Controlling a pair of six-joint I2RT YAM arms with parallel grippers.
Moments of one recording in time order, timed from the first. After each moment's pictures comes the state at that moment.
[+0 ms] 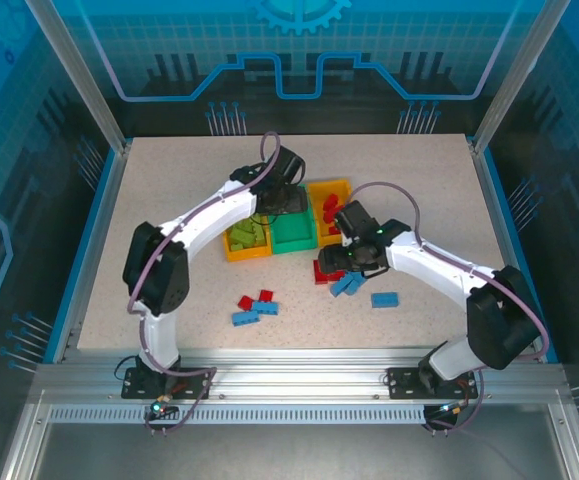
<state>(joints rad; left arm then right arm) -0.54 1.97 1.69 -0.77 -0.10 -0.65 0.62 1.49 1.04 -0.71 0.00 0.47</state>
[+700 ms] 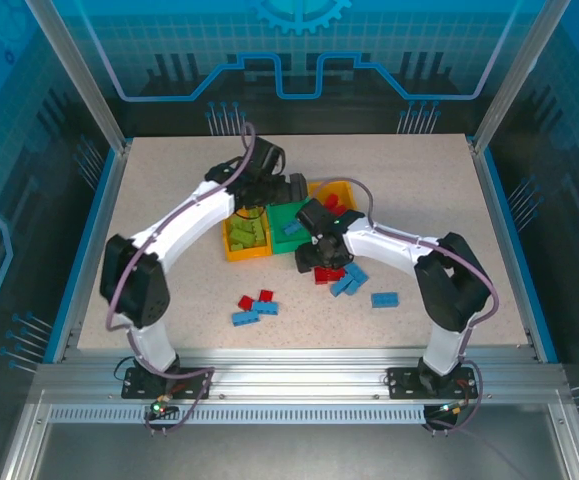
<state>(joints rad) -0.50 1.75 1.59 -0.69 -0.01 -0.64 0.71 1.81 1.26 -0.73 0.06 0.48</state>
